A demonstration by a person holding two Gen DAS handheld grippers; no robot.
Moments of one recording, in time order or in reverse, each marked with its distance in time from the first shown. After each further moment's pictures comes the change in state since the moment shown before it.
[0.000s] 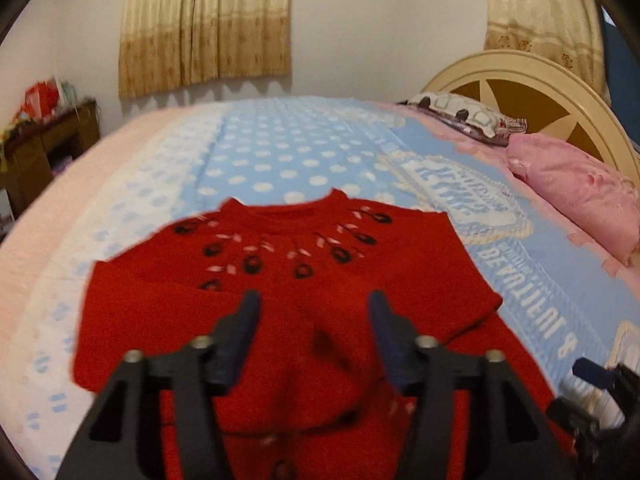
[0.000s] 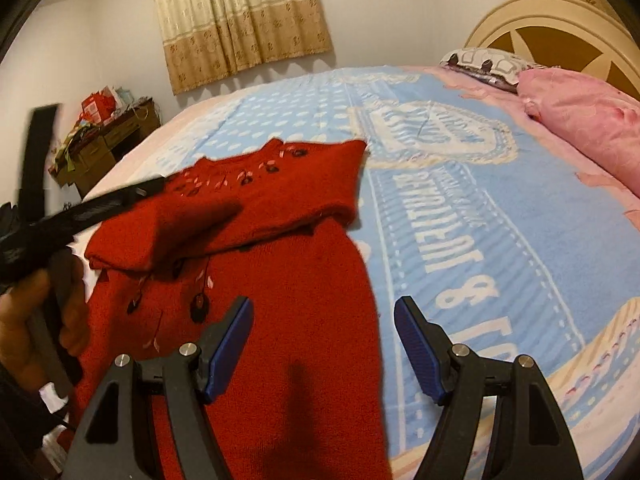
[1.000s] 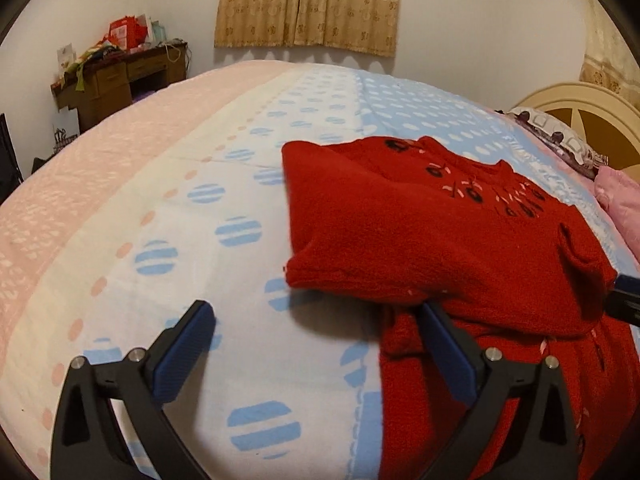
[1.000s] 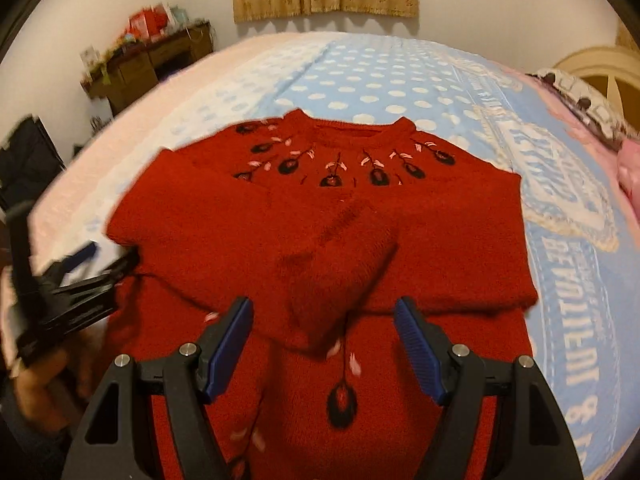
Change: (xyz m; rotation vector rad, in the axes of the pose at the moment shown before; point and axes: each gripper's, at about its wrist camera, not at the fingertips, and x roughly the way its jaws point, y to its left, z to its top) left arm 0.002 0.149 -0.082 -0.230 0.081 0.214; right arm 0.092 0.141 0.061 -0.267 0.188 0.048
